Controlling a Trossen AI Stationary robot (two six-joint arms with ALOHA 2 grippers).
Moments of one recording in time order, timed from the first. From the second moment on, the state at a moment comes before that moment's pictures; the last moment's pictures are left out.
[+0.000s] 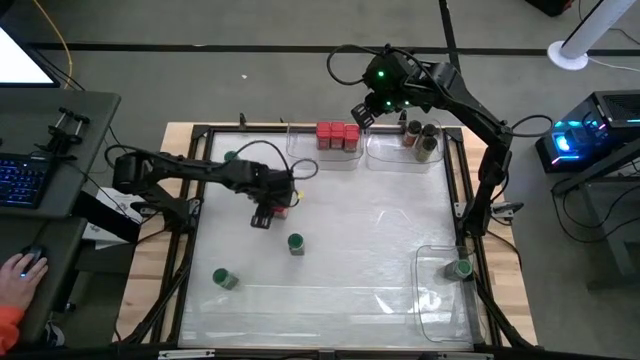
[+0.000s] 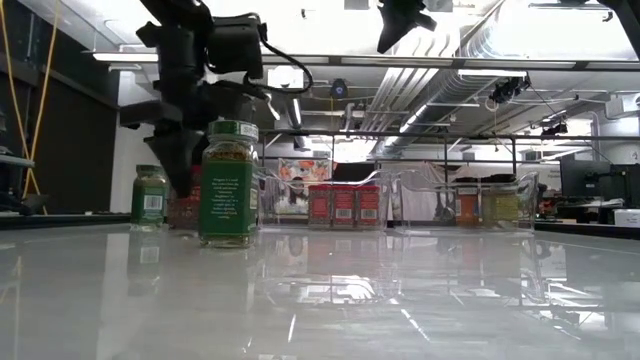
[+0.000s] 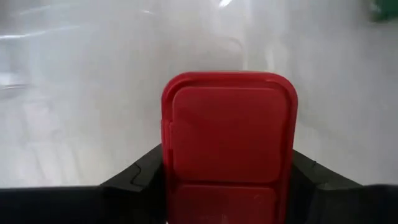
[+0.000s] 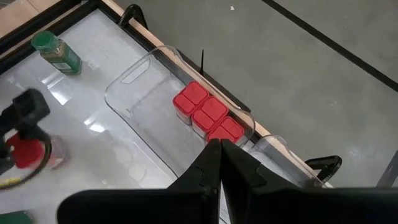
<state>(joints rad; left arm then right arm) 0.16 1.56 1.00 -0.82 -0.07 0.33 -0.46 1.82 2.31 -1.38 0.23 0.25</state>
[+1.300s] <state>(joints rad) 0.65 1.87 1.55 -0.69 -0.18 -0.53 -0.44 1.82 2.31 -1.42 0.23 0.31</state>
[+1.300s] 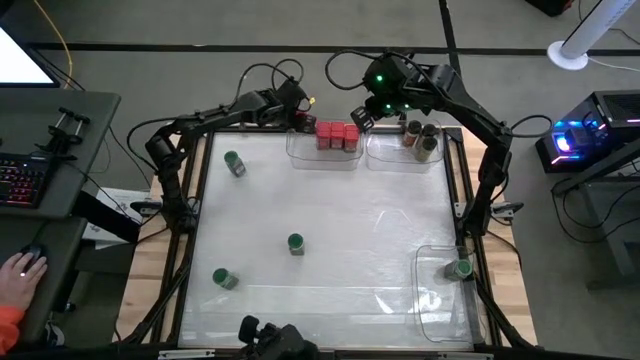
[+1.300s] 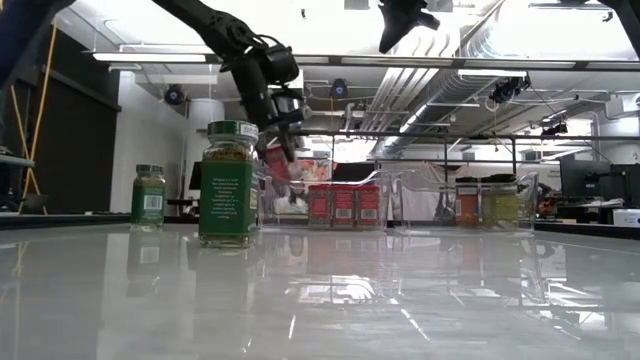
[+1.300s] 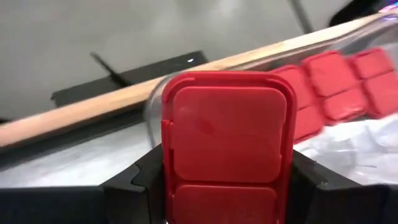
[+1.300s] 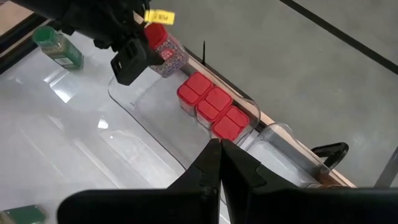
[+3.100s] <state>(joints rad) 0.61 1.88 1.53 -0.85 -0.06 0.03 -0.44 1.82 2.31 -1.40 0.23 0.31</state>
